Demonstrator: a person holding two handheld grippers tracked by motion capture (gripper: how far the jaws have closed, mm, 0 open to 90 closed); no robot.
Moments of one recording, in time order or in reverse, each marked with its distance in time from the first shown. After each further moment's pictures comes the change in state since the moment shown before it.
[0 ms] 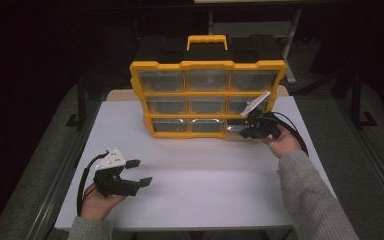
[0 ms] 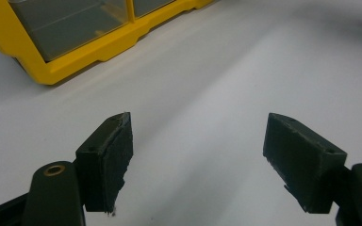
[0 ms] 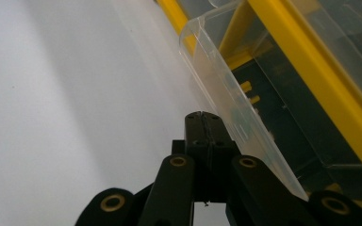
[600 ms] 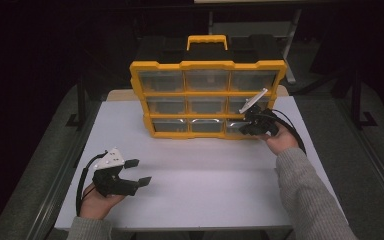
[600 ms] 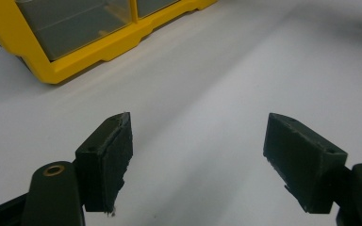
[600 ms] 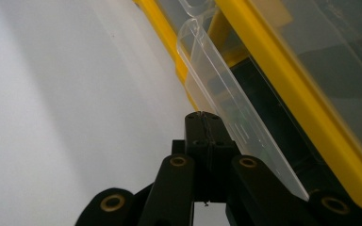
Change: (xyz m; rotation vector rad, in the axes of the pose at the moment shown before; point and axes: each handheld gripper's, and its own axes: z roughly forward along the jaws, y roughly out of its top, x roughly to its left) left arm 0.001 -0.001 -0.002 -0.005 0.004 -0.008; right arm -0.007 0.007 0.004 0.005 -0.028 0.014
